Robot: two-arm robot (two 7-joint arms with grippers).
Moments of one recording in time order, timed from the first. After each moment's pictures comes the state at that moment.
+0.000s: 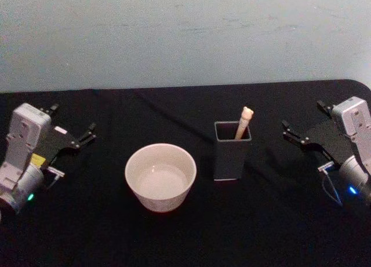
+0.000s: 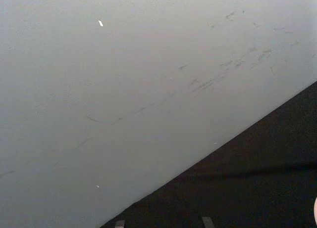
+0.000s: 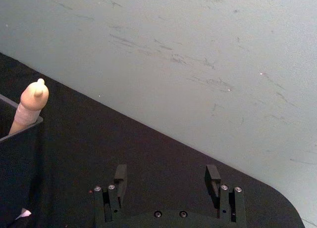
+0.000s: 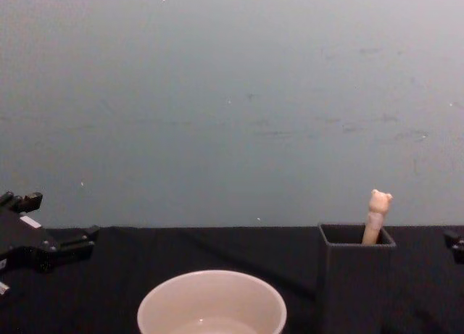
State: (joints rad) left arm -0.20 0.60 0.45 -1.41 -0.25 -0.12 0.03; right arm 0.20 0.60 -0.45 -1.41 0.25 -0.12 -0.03
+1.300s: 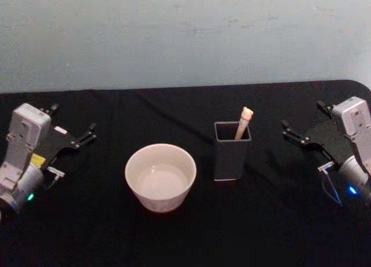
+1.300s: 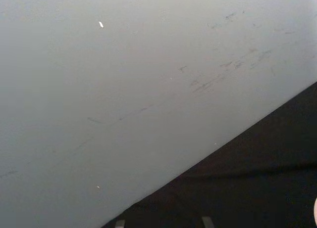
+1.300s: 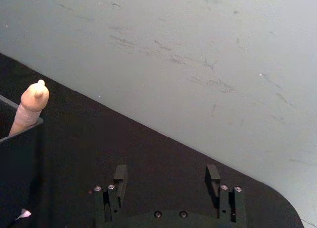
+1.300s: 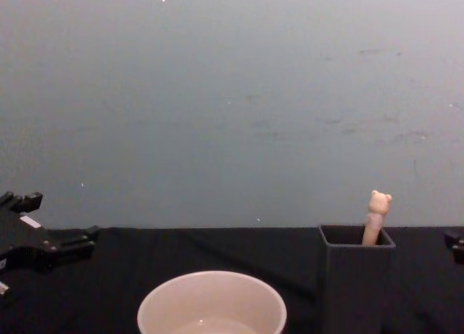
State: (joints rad) left arm -0.20 0.60 0.45 -1.41 -0.25 -0.12 0.03; right arm 0.20 0.60 -0.45 -1.41 0.25 -0.12 -0.03
